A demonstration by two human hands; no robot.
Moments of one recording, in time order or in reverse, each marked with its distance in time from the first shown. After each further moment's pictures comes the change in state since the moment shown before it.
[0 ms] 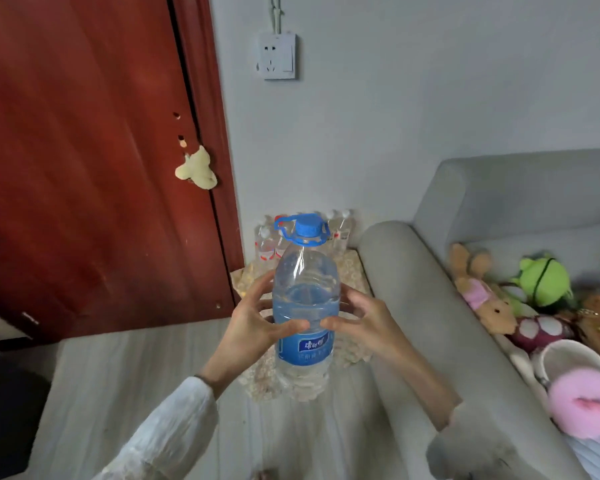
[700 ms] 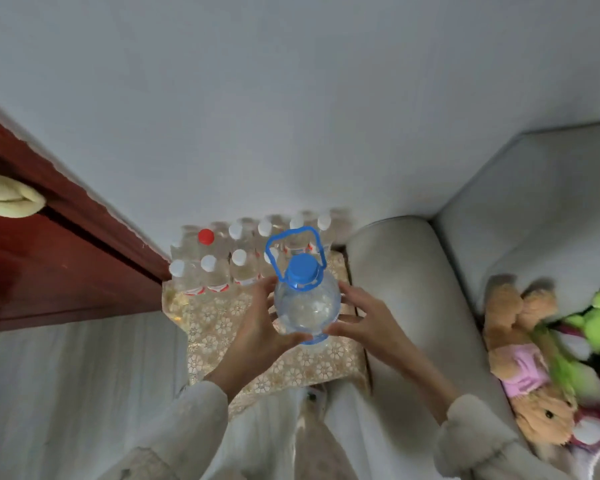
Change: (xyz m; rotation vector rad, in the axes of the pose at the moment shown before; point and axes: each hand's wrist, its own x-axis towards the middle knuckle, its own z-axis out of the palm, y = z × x) left_hand 0.389 -0.122 0.131 0.111 -0.054 -0.229; right_hand 0.350 0.169 -0.202 0.014 -0.086 0.285
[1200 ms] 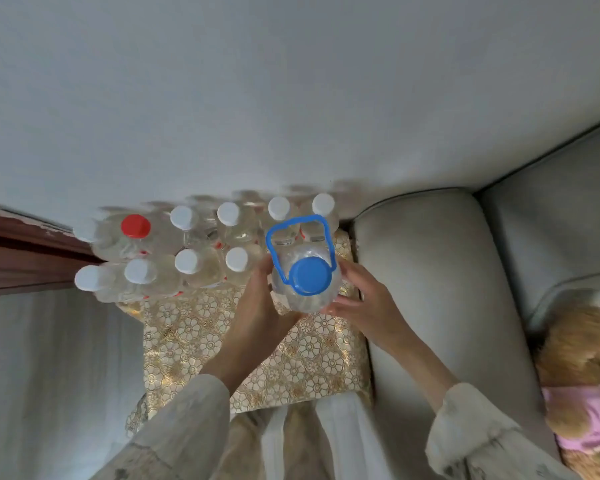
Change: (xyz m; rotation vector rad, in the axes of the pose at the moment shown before) left_hand 0.136 -0.102 0.042 0.241 0.084 -0.034; right_hand 0.140 0.112 -0.025 0.140 -0.055 0.095
